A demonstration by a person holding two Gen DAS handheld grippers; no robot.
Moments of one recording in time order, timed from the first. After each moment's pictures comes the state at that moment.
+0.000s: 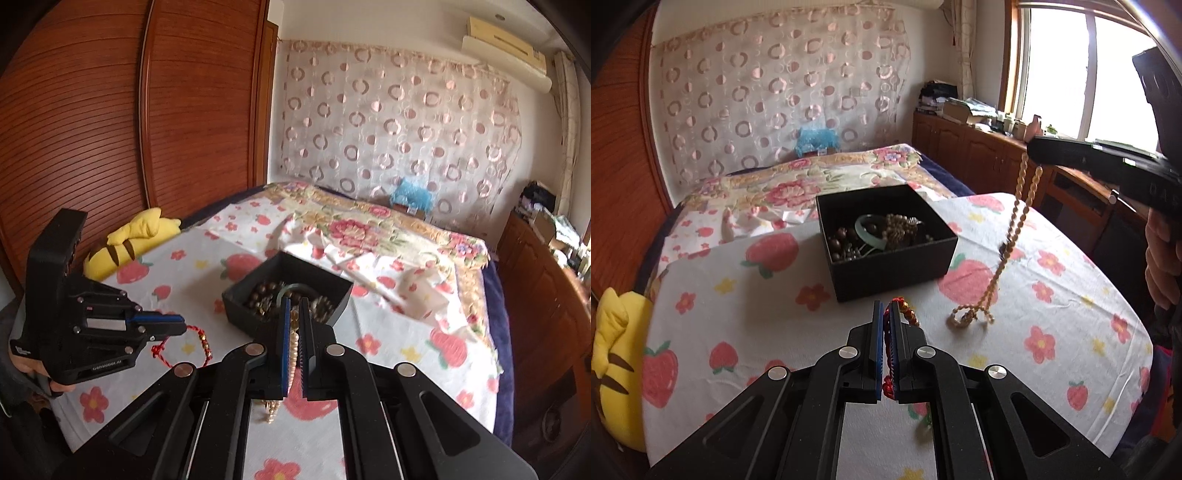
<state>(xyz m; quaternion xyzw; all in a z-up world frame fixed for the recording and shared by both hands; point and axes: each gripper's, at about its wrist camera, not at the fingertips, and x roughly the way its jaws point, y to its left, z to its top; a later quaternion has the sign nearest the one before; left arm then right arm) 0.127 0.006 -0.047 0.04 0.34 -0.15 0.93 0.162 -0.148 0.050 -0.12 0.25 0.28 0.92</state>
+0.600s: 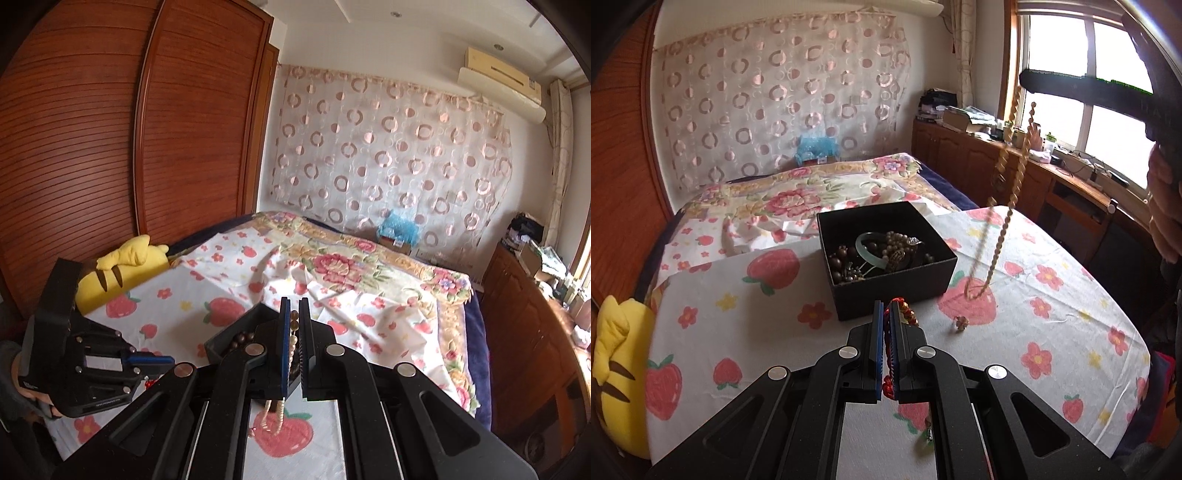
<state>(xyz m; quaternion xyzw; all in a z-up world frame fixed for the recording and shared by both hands) 0.134 0.005 -0.032 0.03 0.33 -0.15 0.93 0.175 -0.149 0.105 -0.13 0.20 0.27 0.93</state>
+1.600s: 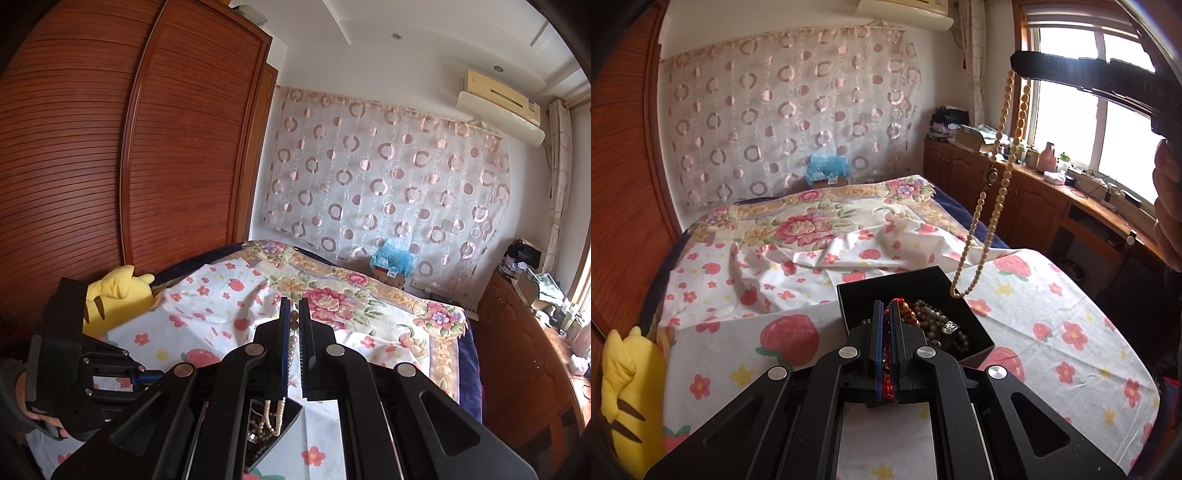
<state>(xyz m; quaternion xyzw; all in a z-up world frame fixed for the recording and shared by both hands) 0.206 0.012 -0.003 0.03 0.30 -0.13 0.94 0.238 -0.130 0.144 -0.14 0.16 0.27 0.94</state>
